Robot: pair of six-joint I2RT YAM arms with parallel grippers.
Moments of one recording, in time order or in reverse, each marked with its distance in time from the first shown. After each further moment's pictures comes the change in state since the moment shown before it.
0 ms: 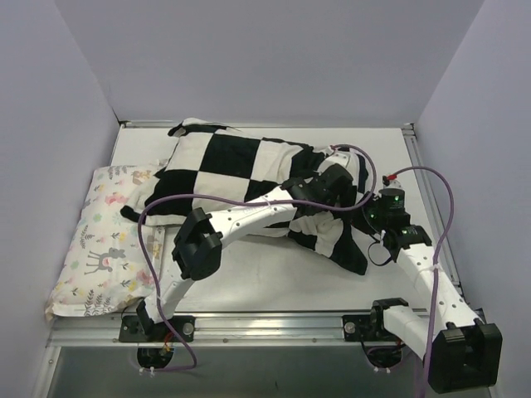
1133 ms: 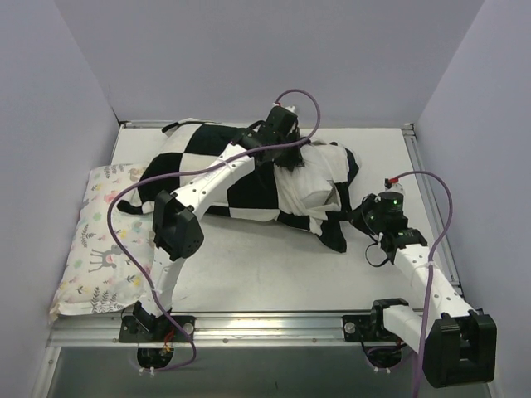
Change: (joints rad) left arm 0.351 -0.007 0.198 -0.150 0.467 -0.158; right arm -0.022 0.018 -0.064 0.124 0.052 -0.003
